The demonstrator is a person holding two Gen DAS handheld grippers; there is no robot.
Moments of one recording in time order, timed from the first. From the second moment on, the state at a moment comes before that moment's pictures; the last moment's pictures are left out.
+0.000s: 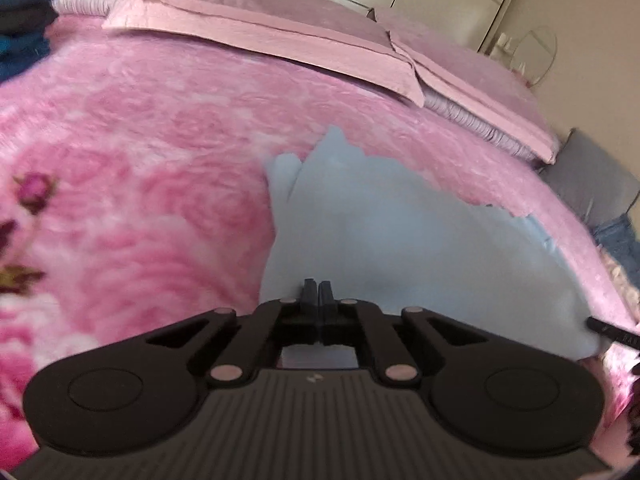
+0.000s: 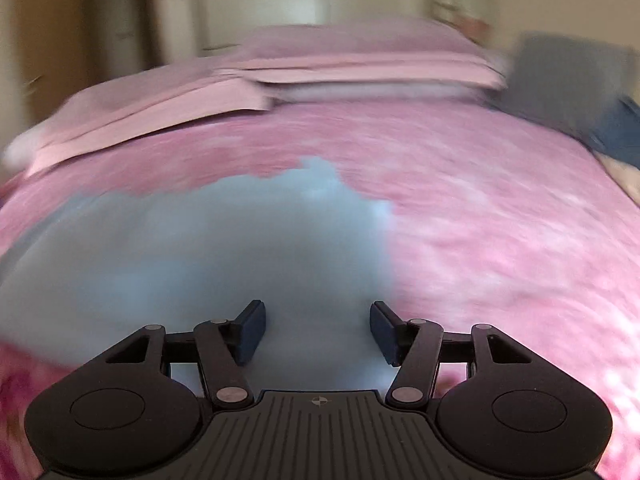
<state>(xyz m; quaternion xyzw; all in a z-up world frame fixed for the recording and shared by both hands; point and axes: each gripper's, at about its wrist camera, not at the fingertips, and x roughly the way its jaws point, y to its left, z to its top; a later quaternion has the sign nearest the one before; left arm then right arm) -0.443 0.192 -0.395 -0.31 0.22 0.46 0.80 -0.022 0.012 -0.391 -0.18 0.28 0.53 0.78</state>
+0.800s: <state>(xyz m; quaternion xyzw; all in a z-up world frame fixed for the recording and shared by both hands) -0.339 0.180 -0.357 -0.23 0.29 0.44 0.82 -0.082 0.044 -0.354 -0.17 0.25 0.59 0.75</state>
